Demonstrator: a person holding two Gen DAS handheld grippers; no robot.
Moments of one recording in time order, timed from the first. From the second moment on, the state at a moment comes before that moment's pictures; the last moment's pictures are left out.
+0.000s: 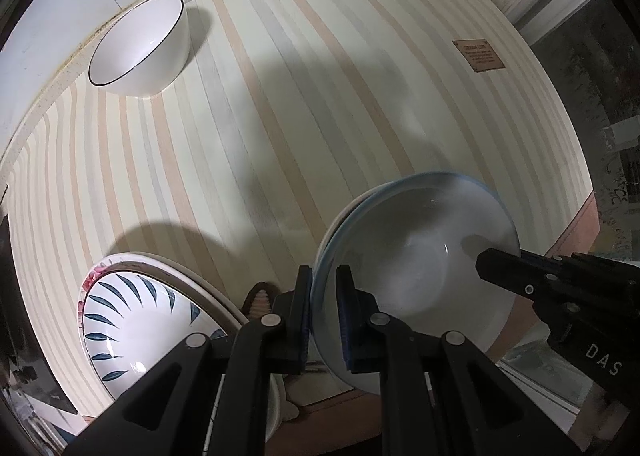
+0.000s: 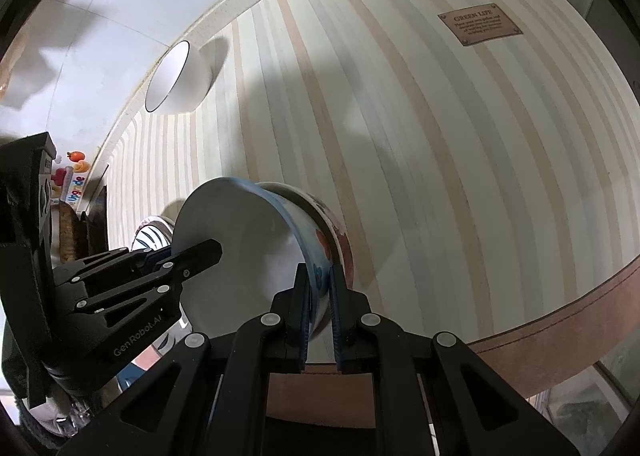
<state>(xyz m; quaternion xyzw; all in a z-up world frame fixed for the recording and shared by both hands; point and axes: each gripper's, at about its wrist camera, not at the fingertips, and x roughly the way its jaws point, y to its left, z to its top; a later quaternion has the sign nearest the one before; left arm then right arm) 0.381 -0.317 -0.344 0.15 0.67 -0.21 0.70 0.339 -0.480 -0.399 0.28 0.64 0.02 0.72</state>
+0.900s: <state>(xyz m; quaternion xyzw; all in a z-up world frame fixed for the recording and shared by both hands) 0.408 -0.291 -0.293 0.10 0.65 -0.21 0.72 0.360 -0.494 -0.368 0.29 0.63 0.04 0.72</state>
